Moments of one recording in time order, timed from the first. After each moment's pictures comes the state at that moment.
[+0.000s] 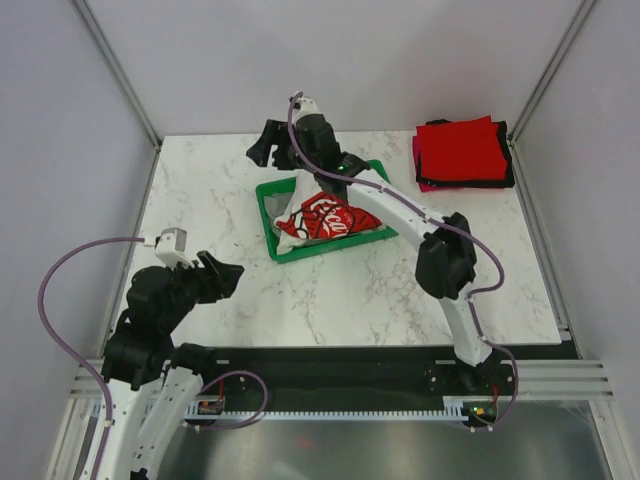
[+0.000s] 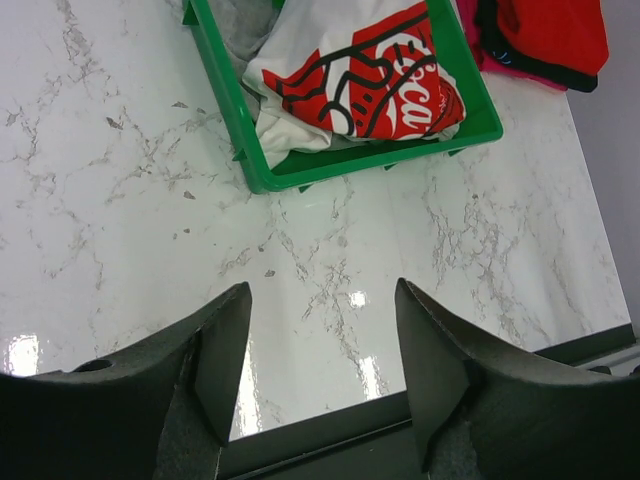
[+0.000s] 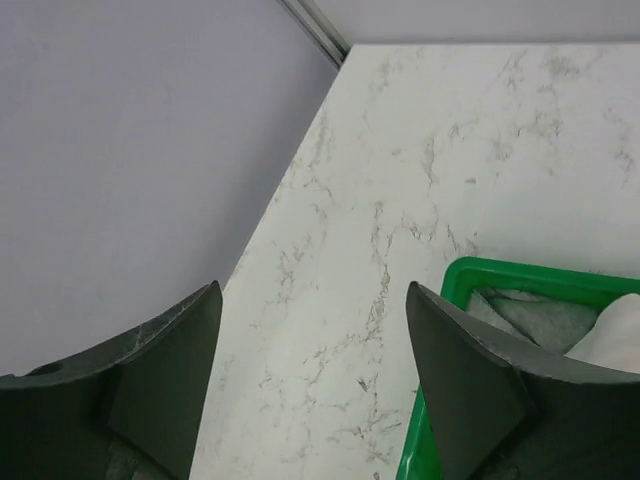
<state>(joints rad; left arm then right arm) -0.24 0.35 0.74 -0.75 0.12 -0.50 0.74 2.22 2.11 -0.12 -0.06 0.65</state>
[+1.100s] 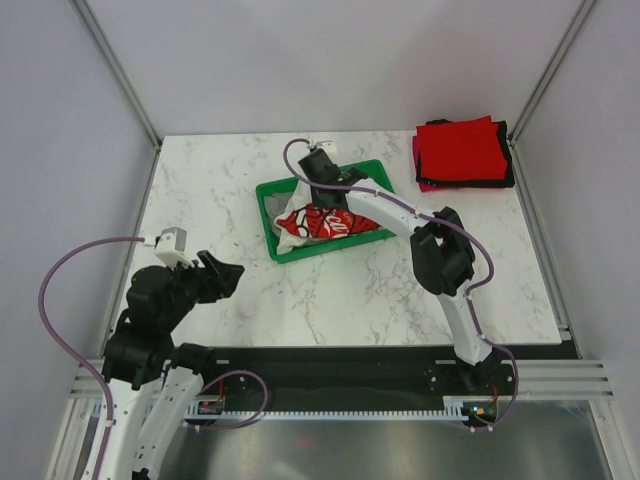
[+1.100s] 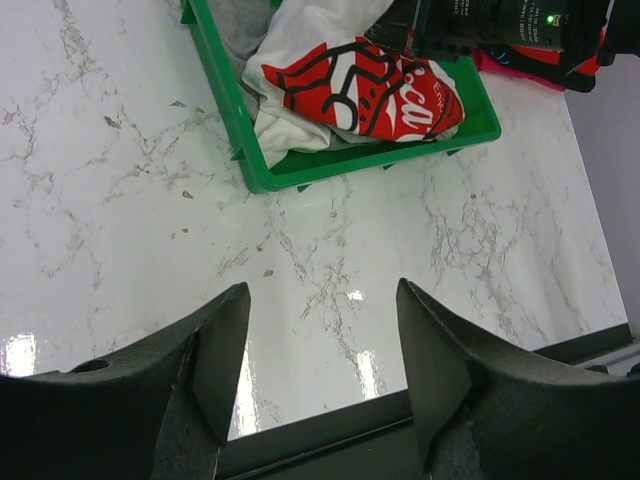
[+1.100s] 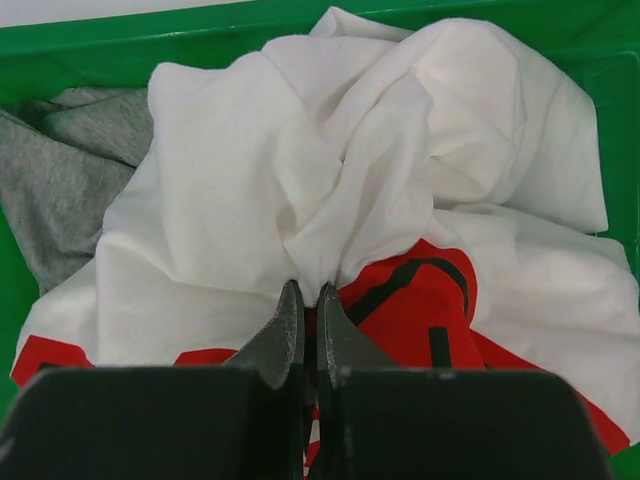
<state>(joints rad) -0.22 0.35 0.74 -0.75 0.13 -0.50 0.71 2.21 1.92 -0.56 0.37 0.44</state>
